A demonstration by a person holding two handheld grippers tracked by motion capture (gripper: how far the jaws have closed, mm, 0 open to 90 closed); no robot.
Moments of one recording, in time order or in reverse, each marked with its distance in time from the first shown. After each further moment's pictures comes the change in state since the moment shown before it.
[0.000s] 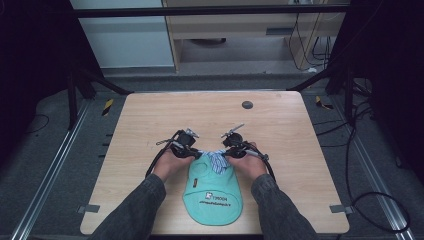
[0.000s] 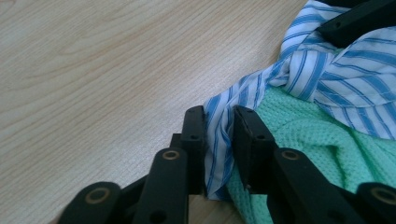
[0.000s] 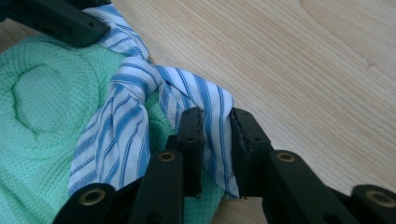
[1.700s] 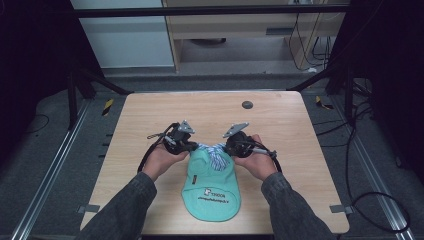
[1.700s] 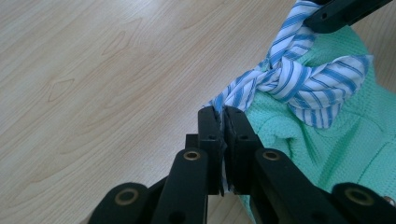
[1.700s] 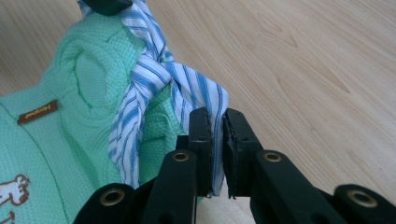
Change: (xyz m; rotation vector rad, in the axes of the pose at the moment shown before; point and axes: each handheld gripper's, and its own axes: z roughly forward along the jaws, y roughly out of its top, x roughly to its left) left arm -0.010 0.015 -0.057 -0.093 0.007 0.157; right arm 0.009 0.002 -0.051 -0.174 -0.015 -0.258
